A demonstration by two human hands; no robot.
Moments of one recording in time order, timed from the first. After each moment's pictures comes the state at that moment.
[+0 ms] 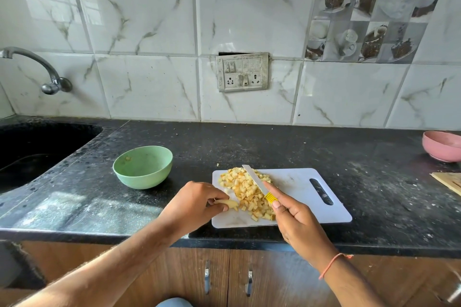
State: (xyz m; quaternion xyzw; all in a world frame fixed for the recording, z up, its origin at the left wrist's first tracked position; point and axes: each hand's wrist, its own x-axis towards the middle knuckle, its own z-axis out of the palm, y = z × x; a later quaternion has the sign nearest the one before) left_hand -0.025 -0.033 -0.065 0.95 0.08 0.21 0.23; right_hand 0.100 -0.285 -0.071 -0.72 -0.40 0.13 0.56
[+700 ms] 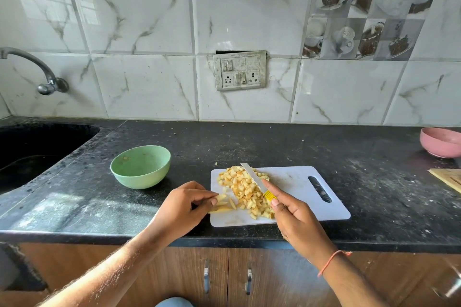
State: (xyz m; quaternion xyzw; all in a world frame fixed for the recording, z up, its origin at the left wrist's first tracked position) left_hand -0.039 -0.023 -0.090 0.90 0.12 0.27 0.31; right_hand 0.100 -0.287 -0.070 -0.72 -0.39 0.13 0.56
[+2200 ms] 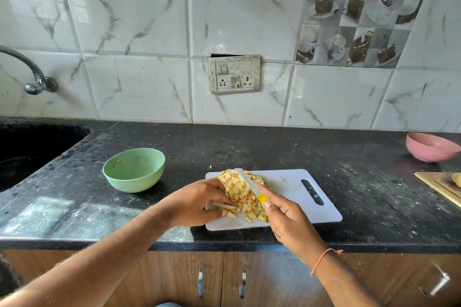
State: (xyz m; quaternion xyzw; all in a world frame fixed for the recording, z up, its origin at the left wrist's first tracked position) left_hand -0.001 -0.016 -0.057 0.97 -0.06 0.09 0.20; right_hand 0.088 -0.282 -0.052 -0.74 -0.37 0.16 0.54
